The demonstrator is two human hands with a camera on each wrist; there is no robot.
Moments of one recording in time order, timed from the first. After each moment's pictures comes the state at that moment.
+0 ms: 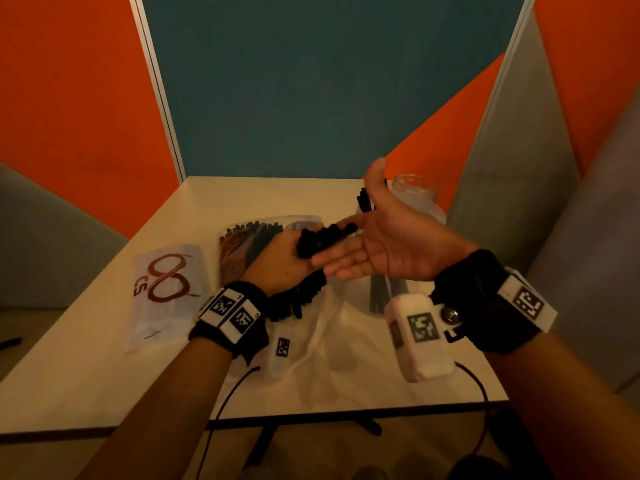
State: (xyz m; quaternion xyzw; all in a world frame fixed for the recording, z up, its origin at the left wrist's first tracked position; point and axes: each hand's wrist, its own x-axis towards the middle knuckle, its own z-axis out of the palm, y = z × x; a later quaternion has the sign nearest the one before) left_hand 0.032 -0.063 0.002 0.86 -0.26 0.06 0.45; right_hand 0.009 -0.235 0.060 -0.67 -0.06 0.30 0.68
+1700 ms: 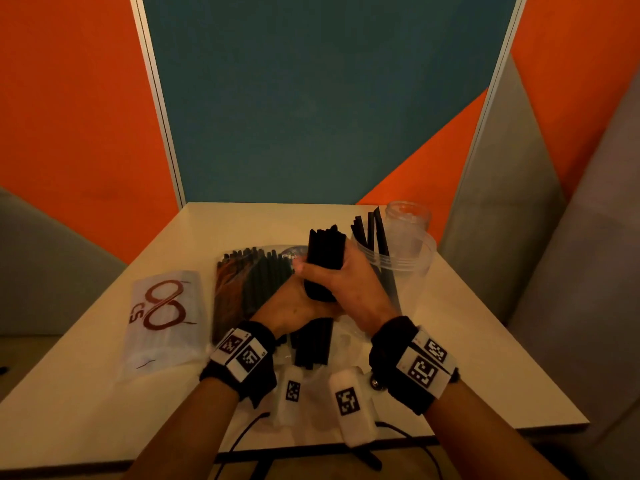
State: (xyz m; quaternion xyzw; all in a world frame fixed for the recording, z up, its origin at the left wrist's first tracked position) left_hand 0.045 -0.080 -0.032 0.76 -0.27 -0.05 0.59; right_hand 0.012 -0.193 0.007 -0.74 -0.09 -0.09 0.66
